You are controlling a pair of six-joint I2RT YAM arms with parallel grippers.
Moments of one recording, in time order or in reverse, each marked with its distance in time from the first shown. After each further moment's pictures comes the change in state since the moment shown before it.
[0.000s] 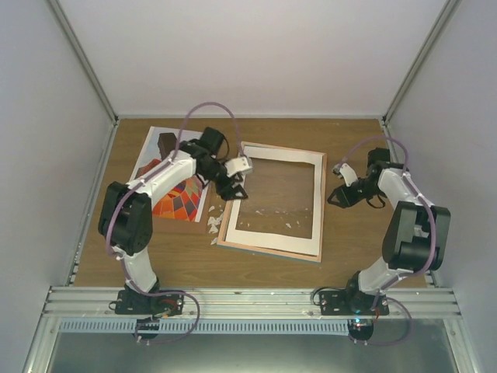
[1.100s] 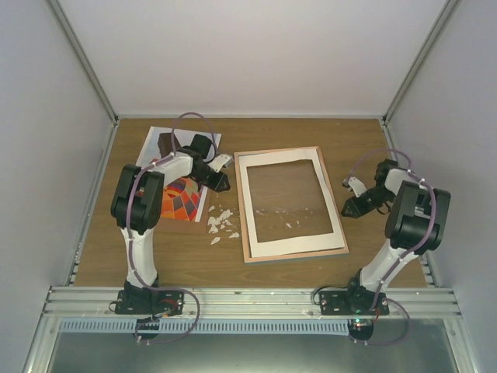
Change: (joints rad) left arm 0.104 0.209 -0.079 0.203 -0.150 -0.457; right arm -0.146 0.186 -0.007 -0.008 0.140 -0.146
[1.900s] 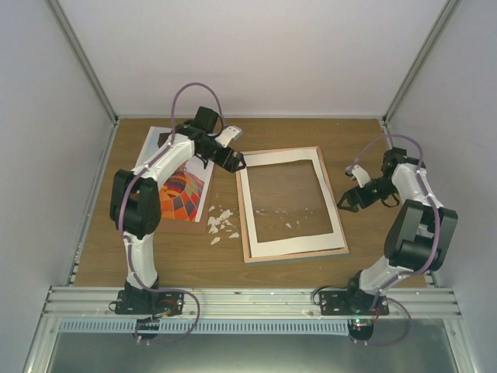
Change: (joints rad) left arm -0.060 0.011 0.364 -0.192 -0.019 -0.011; right arm 0.043 -0.185 0.096 -0.233 -0.115 -0.002
